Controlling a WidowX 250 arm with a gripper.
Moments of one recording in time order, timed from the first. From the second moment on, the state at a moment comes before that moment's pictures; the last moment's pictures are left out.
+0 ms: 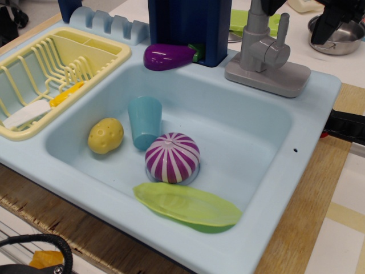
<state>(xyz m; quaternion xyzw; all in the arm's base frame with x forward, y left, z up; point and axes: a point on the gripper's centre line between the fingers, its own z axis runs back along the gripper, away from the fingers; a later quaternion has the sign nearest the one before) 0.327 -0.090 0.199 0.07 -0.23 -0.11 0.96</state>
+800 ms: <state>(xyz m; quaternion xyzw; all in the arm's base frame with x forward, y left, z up) 0.323 -0.081 0.189 0.06 -0.22 -0.07 0.97</state>
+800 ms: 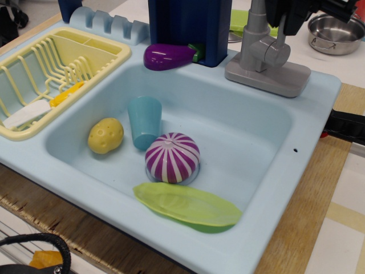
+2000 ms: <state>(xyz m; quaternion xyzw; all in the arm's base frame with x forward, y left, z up) 0.285 -0.070 0.165 -0.01 -0.15 -0.03 0.99</state>
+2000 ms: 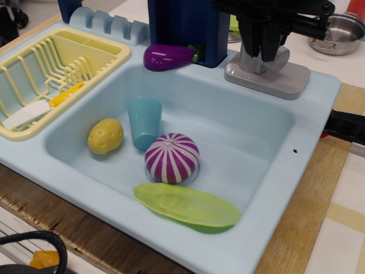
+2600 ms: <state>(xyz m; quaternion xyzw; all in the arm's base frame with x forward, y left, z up) 0.279 -0.065 0.147 -0.05 -0.08 -0.04 0.99</state>
